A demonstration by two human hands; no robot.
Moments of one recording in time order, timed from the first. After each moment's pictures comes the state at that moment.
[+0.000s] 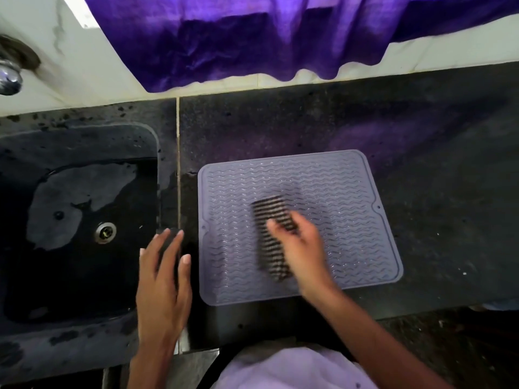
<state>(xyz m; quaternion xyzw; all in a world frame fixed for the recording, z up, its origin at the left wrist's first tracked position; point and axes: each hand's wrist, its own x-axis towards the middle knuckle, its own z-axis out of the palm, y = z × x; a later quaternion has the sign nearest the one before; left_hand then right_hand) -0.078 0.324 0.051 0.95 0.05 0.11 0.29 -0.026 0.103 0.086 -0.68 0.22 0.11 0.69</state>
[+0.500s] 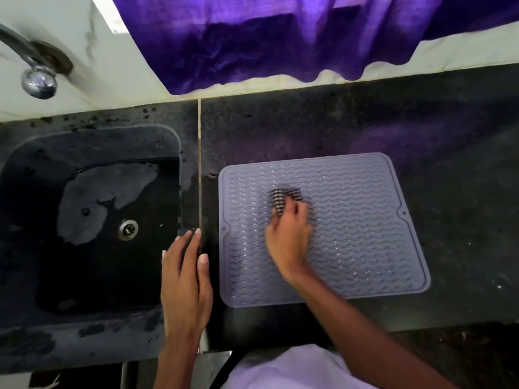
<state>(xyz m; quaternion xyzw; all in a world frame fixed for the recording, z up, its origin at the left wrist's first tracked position) -0.075 0.324 0.043 0.94 0.10 0.10 0.30 0.016 0.153 0.038 -0.93 0.15 0.01 0.35</state>
